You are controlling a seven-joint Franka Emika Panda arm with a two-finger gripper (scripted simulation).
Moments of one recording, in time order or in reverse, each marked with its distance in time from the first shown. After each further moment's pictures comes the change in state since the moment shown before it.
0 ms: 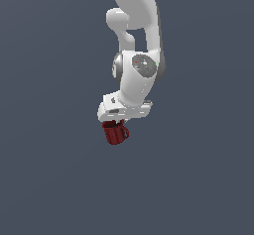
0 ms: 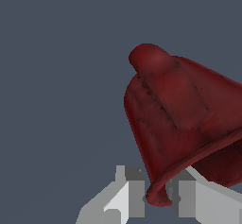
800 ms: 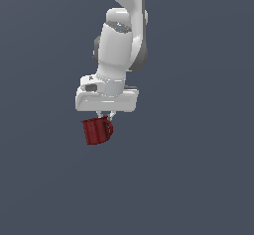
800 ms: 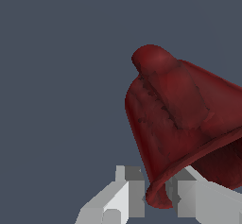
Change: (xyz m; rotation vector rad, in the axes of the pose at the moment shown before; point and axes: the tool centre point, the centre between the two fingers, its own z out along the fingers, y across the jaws) arm 0.015 0.078 -0.062 -0.072 0.380 0.050
